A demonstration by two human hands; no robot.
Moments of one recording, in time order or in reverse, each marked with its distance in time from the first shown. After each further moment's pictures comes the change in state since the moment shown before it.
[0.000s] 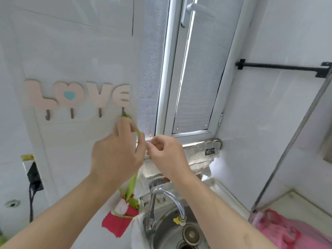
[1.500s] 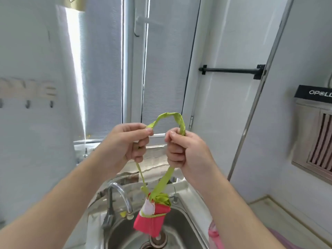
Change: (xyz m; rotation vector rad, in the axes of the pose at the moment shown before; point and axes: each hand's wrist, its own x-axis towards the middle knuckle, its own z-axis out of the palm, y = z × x) left_hand -0.001 0.252 0.022 -1.411 -0.728 -0.644; right_hand -0.094 0.073 -0.287 0.884 -0.256 0.154
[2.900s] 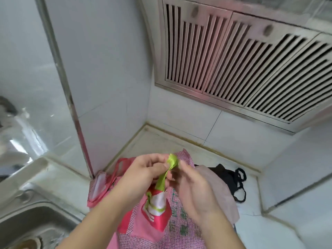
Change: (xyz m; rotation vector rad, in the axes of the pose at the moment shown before) left_hand 0.133 -0.339 0.403 -0.232 -0.722 -0.555; right_hand -0.230 0.087 -0.368 0.102 1.010 0.085
